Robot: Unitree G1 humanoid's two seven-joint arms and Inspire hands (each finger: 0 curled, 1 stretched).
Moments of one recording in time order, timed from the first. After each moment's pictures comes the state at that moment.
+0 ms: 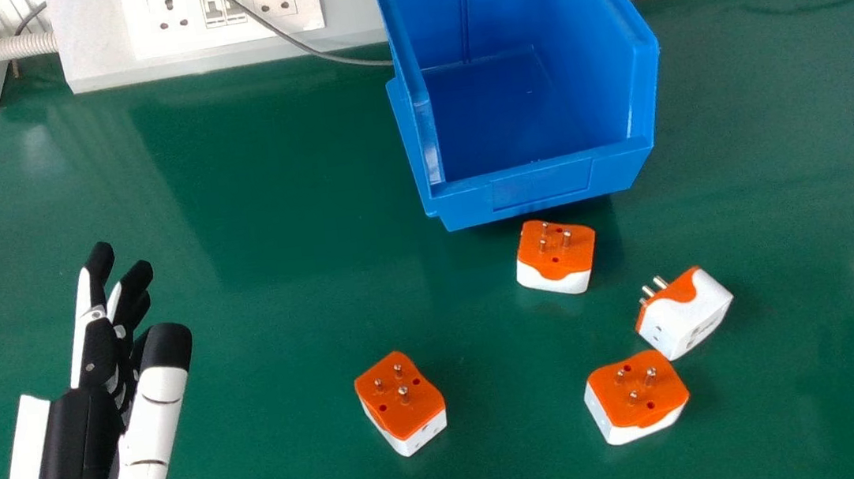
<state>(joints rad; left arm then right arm) 0.54 0.09 0.17 -0.41 0.00 -0.29 -0.09 -0.13 -0.78 -0.20 0.13 -0.48 0.22 0.08</state>
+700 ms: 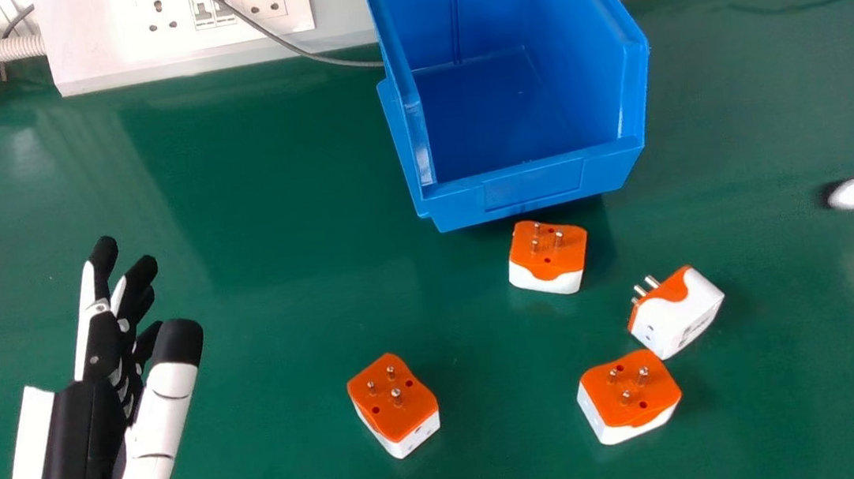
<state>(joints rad) 0.52 0.10 0.17 -0.40 0.02 -0.28 -0.09 -0.17 -0.69 -0.07 0.05 -0.45 -0.07 0.05</state>
